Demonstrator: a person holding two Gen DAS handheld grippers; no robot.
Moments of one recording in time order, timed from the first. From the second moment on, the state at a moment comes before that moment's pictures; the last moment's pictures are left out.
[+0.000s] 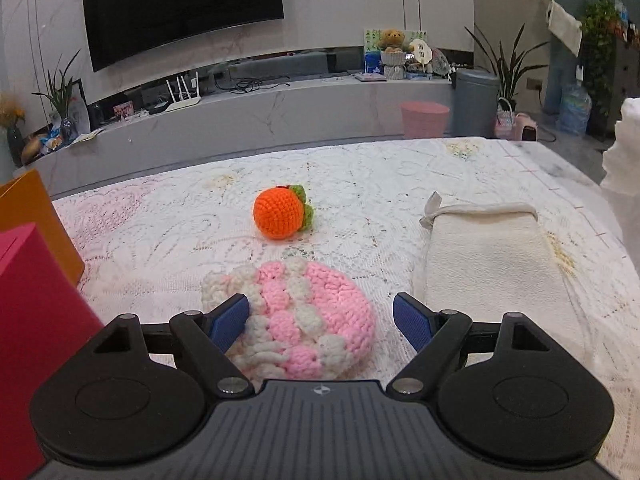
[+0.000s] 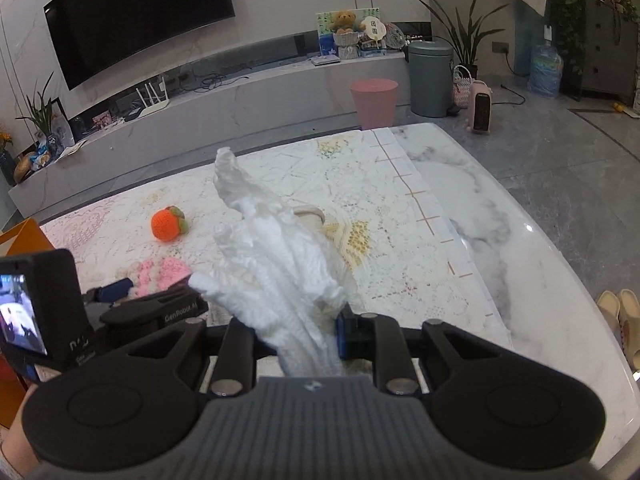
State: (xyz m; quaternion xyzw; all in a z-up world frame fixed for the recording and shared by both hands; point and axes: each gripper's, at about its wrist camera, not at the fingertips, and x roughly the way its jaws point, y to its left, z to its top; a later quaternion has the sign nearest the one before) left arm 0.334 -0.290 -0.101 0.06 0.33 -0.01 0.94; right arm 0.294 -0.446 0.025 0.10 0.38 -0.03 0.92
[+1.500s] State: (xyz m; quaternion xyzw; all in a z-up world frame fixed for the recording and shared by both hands) left arm 0.187 0.049 0.061 -0.08 0.25 -0.11 0.96; right arm 0.249 -0.096 0.167 0.00 0.23 0.24 0.94
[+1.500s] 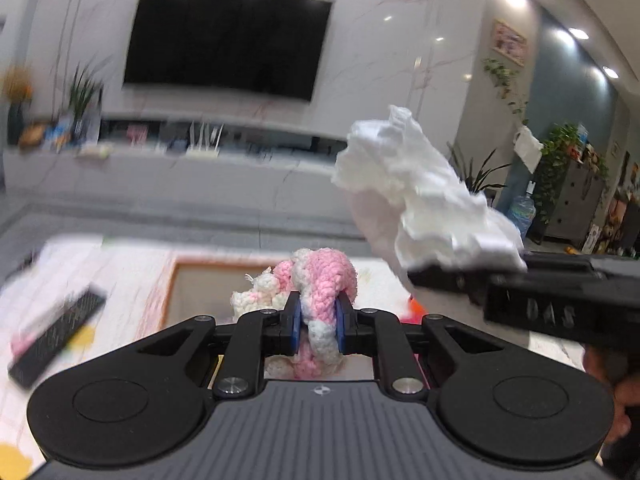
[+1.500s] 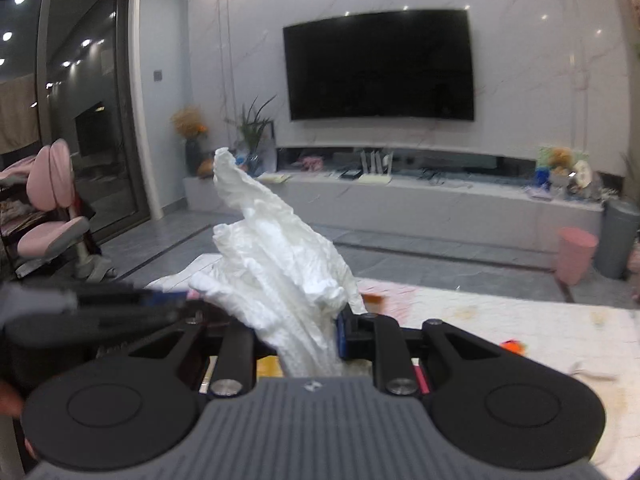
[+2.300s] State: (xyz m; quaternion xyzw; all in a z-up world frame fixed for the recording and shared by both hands) left arm 0.204 0.090 -0.007 -0.07 0.30 -0.15 0.94; right arm 0.351 0.008 0.046 -0.09 0.41 0.20 0.88
